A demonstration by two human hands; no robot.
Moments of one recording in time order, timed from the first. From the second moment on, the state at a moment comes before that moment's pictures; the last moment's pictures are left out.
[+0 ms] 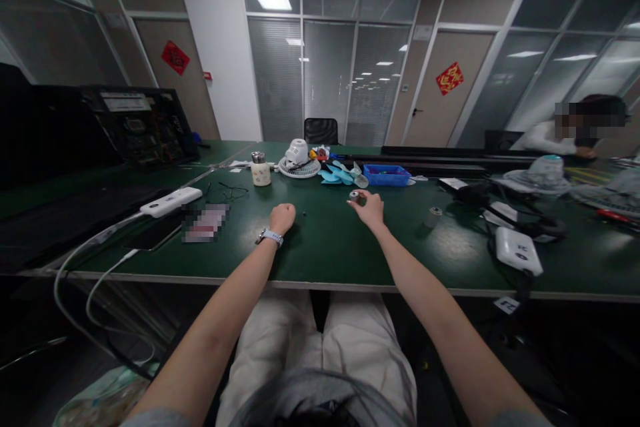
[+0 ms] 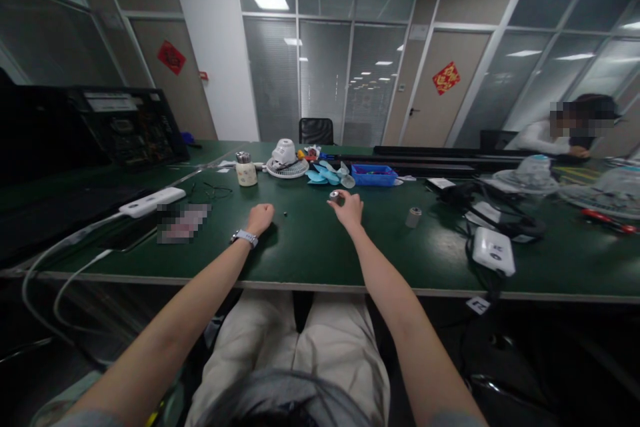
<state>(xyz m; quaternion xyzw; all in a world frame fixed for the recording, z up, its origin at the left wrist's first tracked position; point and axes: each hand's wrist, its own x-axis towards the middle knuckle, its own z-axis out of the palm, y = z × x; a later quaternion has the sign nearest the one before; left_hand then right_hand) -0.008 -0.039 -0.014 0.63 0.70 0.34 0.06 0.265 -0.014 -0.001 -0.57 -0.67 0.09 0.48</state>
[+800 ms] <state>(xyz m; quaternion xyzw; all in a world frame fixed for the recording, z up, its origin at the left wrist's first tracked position) -0.010 -0.037 -0.017 0.64 0.69 0.35 0.06 0.366 -0.017 -0.003 -0.77 -0.46 -0.08 0.44</state>
